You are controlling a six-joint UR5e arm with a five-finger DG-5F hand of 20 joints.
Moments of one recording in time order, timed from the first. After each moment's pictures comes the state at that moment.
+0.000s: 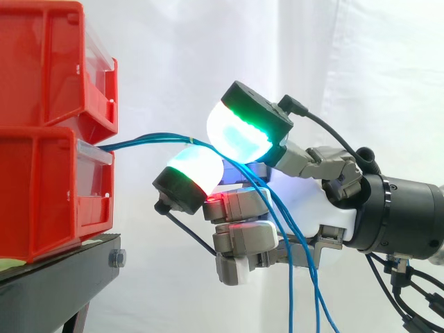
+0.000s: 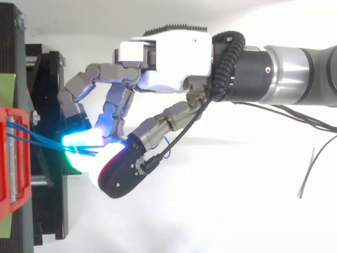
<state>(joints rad) 0.04 -2.40 -1.15 -2.54 -1.57 -0.05</state>
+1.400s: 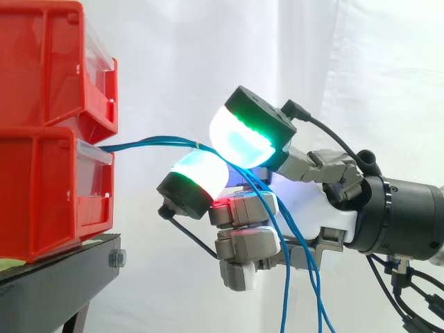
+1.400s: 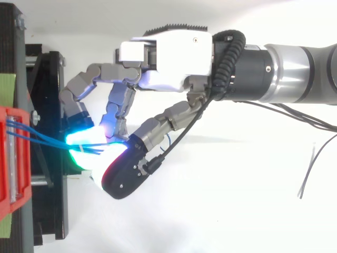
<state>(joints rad) 0.04 -2.40 -1.15 -2.55 -1.58 -0.06</state>
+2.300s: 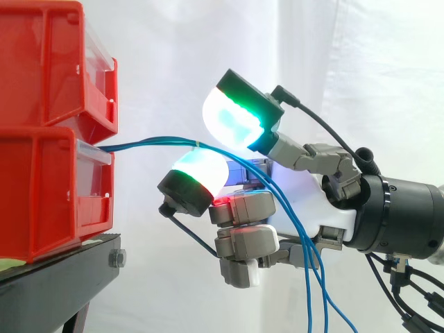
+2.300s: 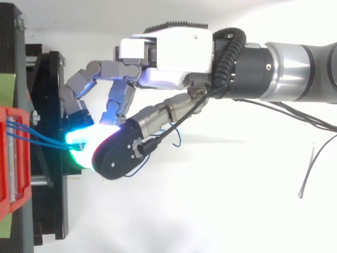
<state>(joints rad) 0.04 -2.40 -1.15 -2.55 -1.58 -0.06</state>
